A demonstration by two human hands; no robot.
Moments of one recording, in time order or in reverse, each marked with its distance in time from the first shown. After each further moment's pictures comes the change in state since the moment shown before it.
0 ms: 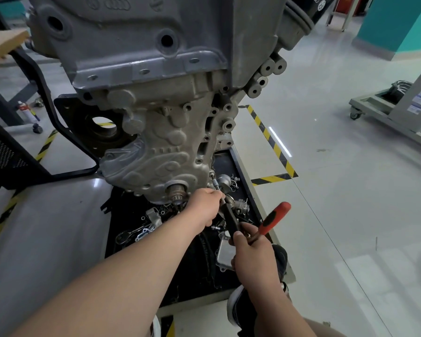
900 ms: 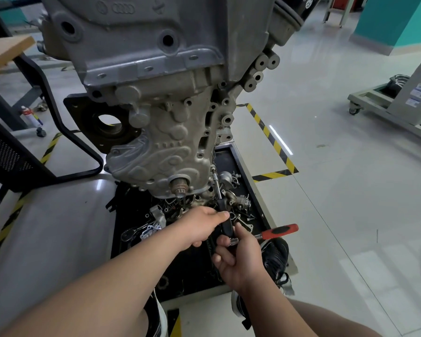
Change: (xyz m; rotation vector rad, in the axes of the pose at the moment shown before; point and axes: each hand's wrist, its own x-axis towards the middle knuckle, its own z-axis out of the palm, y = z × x) left_hand -0.039 -0.035 -0.024 0.208 -0.268 -0.003; right_hand -0.004 0.010 0.021 0.906 -0.248 0.520
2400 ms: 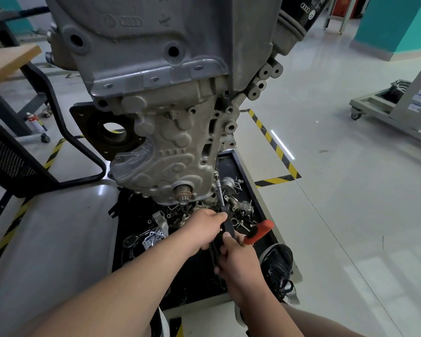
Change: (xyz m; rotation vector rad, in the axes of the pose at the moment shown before) left_hand -0.003 0.013 0.003 -0.040 0.133 -0.023; right_hand -0.011 0.009 0.011 -0.541 0.049 -0.269
